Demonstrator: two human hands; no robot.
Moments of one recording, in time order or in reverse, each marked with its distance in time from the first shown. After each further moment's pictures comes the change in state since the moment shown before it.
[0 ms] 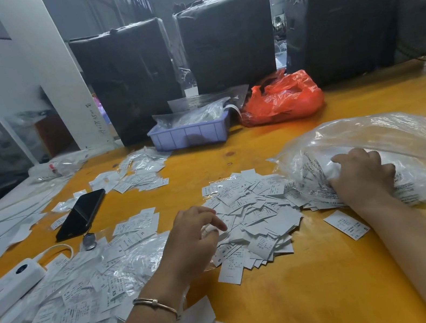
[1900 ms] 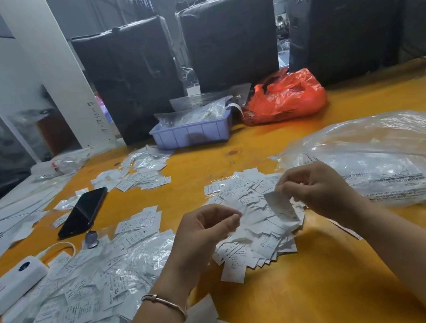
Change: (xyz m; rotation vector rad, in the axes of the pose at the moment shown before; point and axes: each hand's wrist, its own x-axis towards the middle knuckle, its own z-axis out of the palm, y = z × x) left_hand -0.006 0.018 -0.001 -0.762 -0.045 -0.082; right_hand -0.050 -0.050 -0.032 0.953 -0.309 -0.501
